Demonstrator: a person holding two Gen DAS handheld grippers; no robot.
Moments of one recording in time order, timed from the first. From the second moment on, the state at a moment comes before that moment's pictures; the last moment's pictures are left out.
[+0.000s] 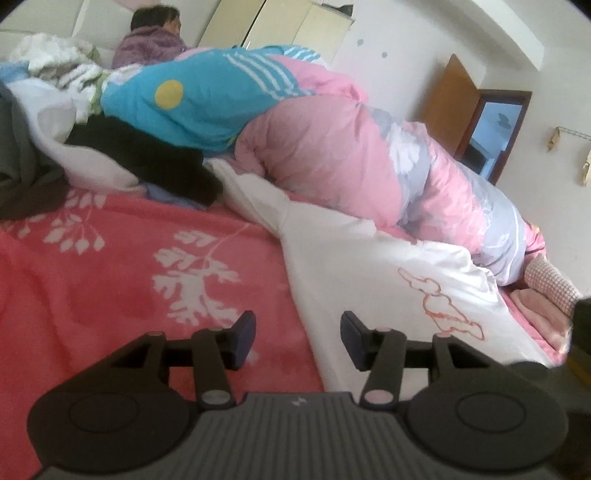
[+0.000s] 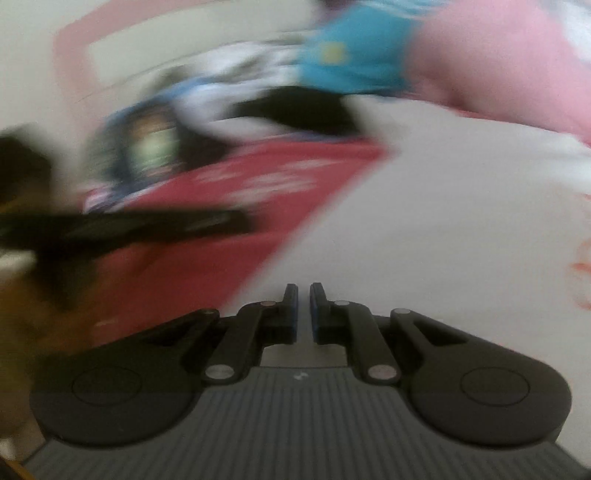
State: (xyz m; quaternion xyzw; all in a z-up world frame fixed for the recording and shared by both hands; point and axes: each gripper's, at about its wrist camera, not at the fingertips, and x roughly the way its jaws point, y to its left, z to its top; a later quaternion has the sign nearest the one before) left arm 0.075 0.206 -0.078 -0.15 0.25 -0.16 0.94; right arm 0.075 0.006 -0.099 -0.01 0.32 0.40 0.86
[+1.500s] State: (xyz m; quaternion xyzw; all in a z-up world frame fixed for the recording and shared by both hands) left arm 0.078 0.102 -0.086 -0.07 0.27 -0.28 0.92; right arm 0.033 -0.172 -0.099 0.12 0.29 0.32 0.90
